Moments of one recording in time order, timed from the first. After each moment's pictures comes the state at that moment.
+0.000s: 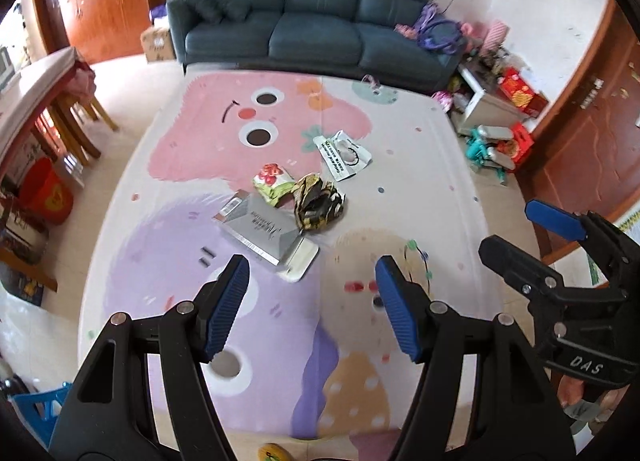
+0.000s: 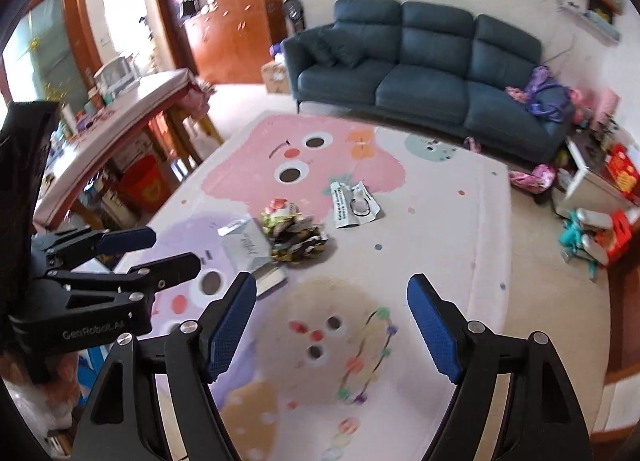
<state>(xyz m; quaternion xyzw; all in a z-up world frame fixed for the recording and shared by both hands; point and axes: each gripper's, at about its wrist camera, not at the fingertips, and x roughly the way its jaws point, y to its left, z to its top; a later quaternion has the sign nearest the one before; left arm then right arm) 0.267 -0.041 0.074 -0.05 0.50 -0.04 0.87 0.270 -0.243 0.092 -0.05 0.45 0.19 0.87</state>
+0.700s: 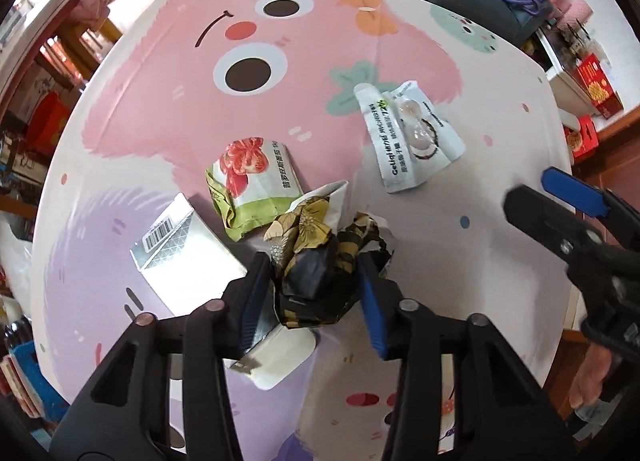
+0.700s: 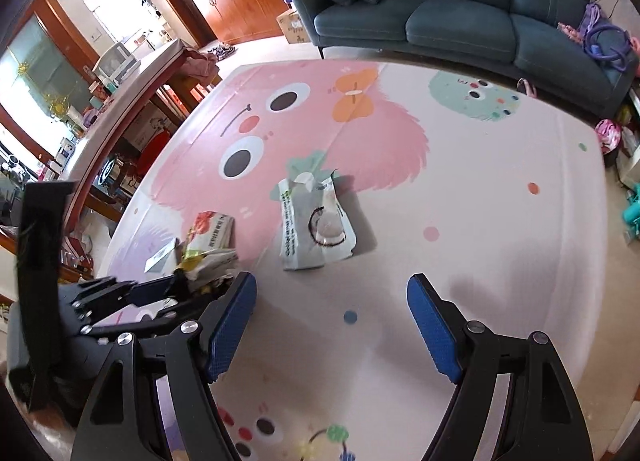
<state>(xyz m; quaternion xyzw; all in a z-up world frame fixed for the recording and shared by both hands) 0.444 -0.067 -0.090 -0.08 0.61 0.06 0.79 0.485 -0.253 -0.066 0.00 0.55 0.25 0.80</state>
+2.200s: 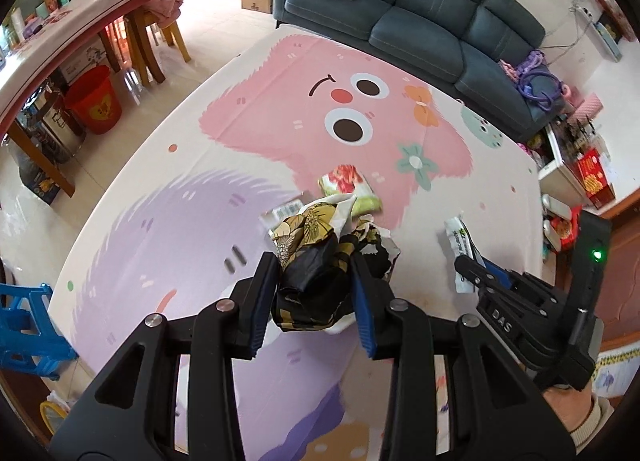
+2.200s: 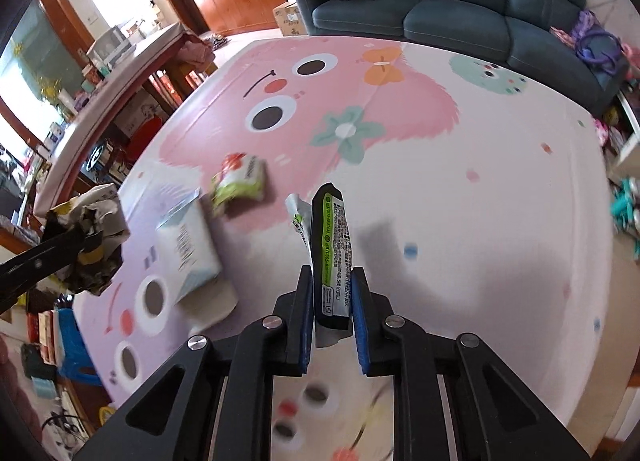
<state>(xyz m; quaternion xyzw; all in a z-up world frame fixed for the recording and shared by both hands) 0.312 0.013 0.014 -0.17 0.50 0.12 0.84 0.404 -0.219 -0.068 -0.03 0.54 0.22 0.81</state>
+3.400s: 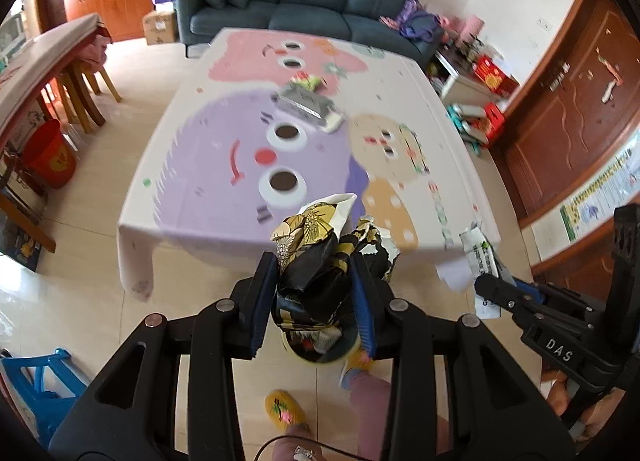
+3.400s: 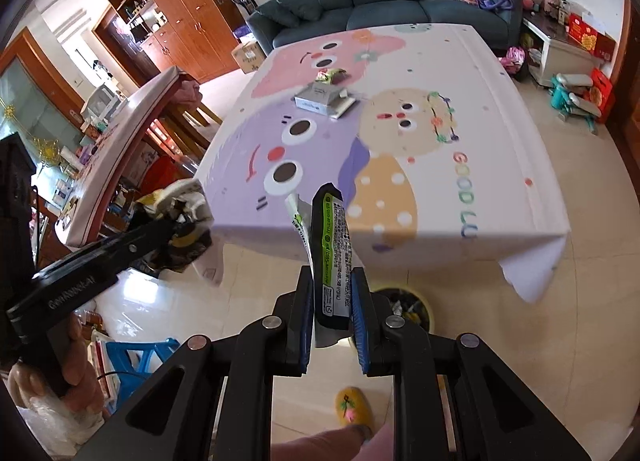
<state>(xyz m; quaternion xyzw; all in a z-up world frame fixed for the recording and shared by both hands) -0.068 0.075 0.080 -0.07 0.49 -0.08 0.87 -0.074 -0.180 0.032 0.09 0.52 0.11 0.84</state>
